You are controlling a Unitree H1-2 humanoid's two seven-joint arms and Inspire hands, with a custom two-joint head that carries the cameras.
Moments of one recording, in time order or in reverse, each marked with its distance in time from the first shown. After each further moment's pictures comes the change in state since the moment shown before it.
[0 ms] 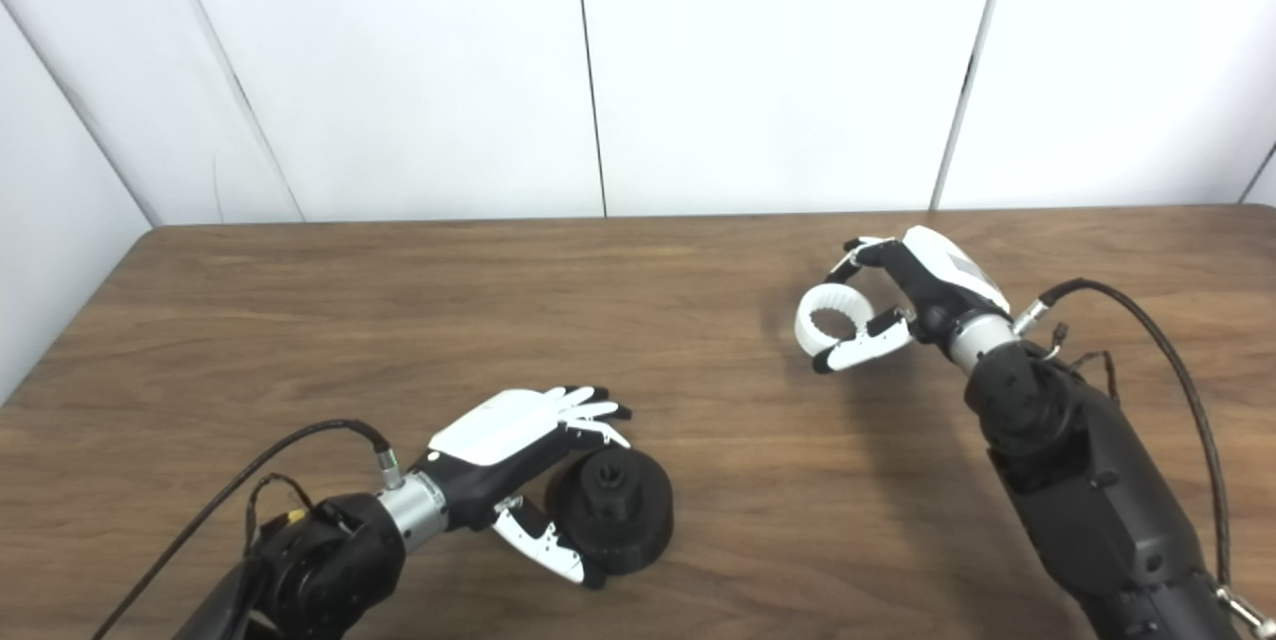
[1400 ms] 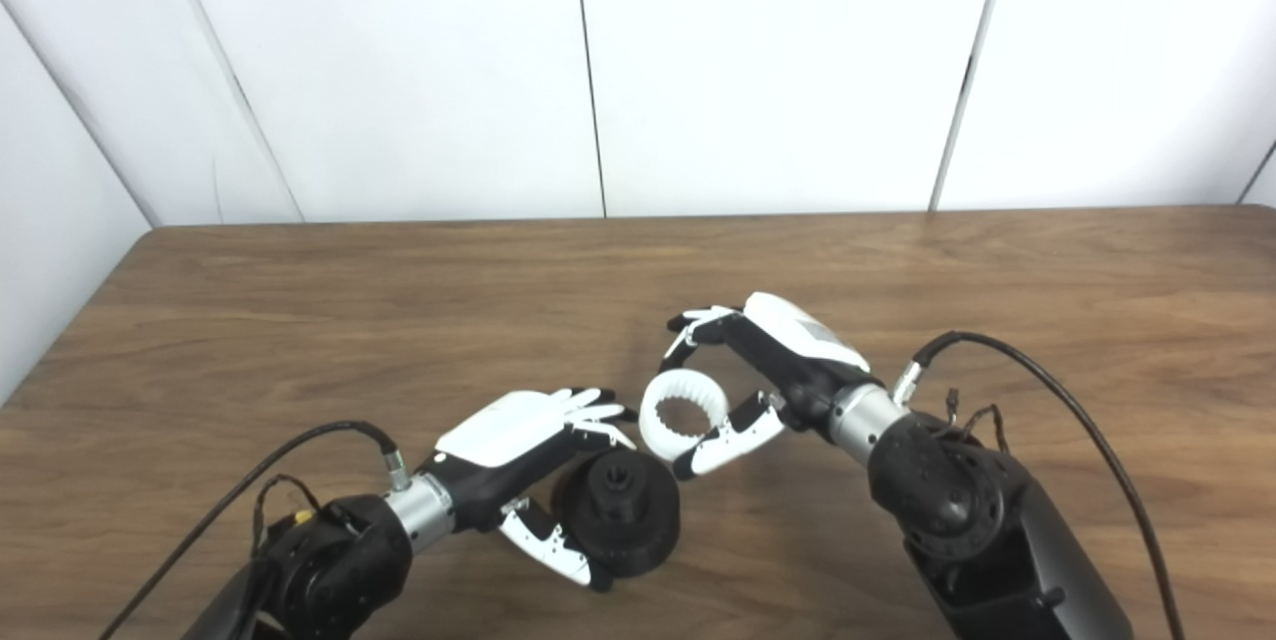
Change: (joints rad) left arm -0.001 -0.013 -0.003 0.004 0.002 -0.001 0.002; right arm 0.121 0.092 0.128 -0.391 -0.006 0.072 0.227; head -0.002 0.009
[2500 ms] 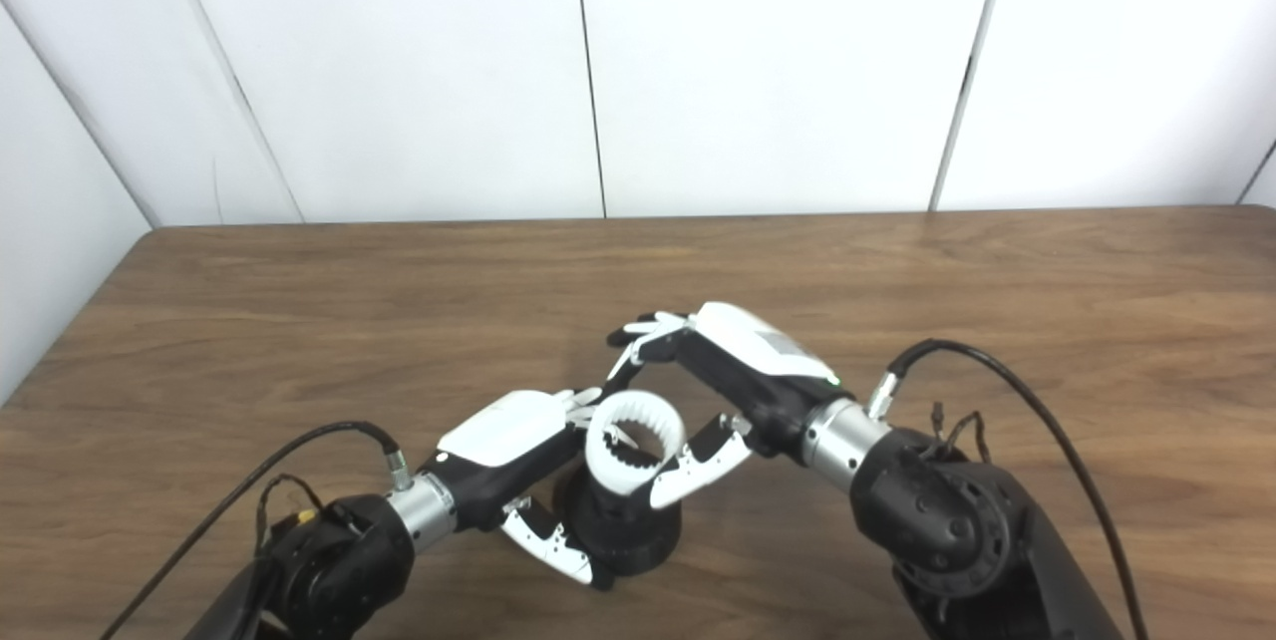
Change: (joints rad) left arm -0.003 -0.003 -0.001 0.017 0.002 -0.021 0.016; right arm 0.002 0.024 0.048 -0.167 -0.008 0.041 0.103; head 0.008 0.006
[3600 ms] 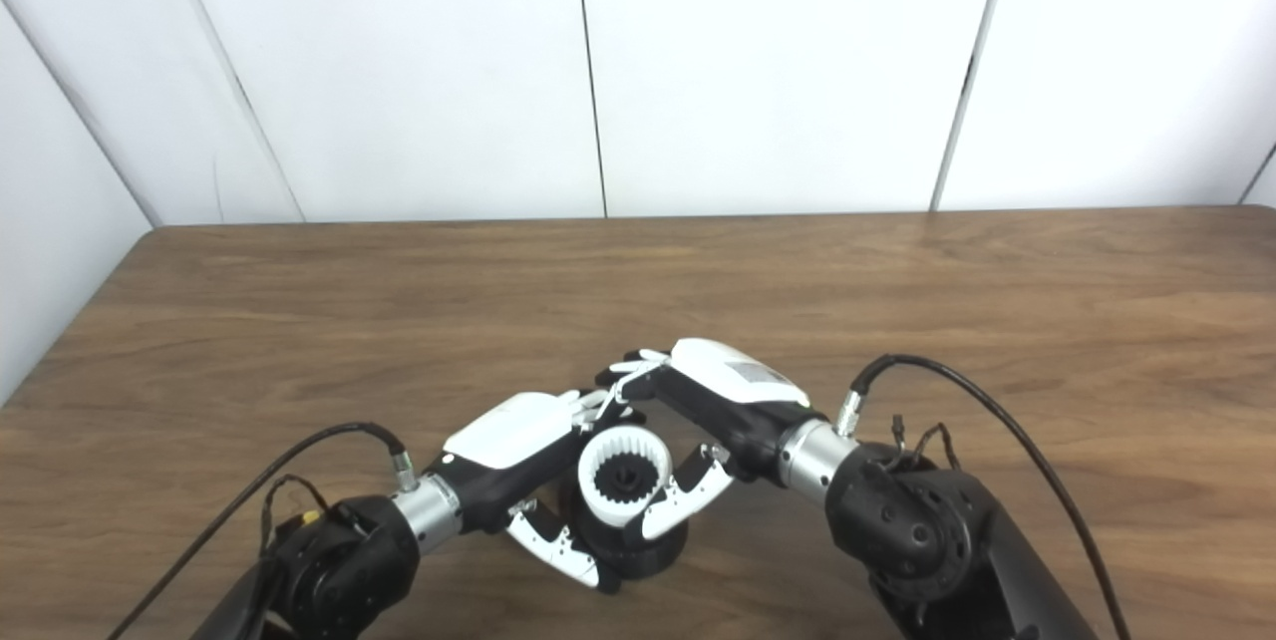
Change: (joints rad) left arm 0.001 -0.011 0.000 -0.010 0.004 0.006 -0.020; right arm 0.001 -0.001 0.048 0.073 -0.033 -0.043 0.010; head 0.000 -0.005
